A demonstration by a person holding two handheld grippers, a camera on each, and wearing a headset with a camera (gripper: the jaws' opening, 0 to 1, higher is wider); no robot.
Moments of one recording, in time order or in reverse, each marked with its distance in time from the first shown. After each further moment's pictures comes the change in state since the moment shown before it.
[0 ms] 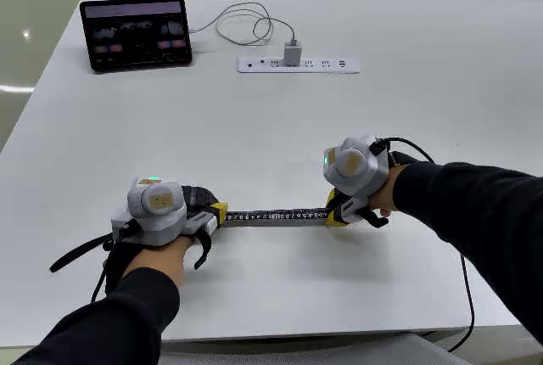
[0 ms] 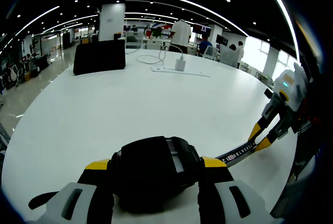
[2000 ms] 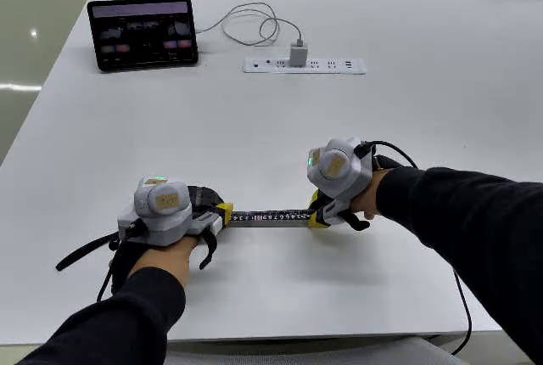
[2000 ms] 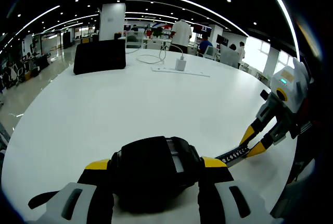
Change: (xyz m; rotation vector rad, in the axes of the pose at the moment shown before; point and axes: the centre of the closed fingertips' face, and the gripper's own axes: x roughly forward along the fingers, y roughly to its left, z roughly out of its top) left arm 0.001 0.001 -0.001 -0.004 0.002 0.002; right arm 0.015 0.004 0.036 0.002 -0.056 0.004
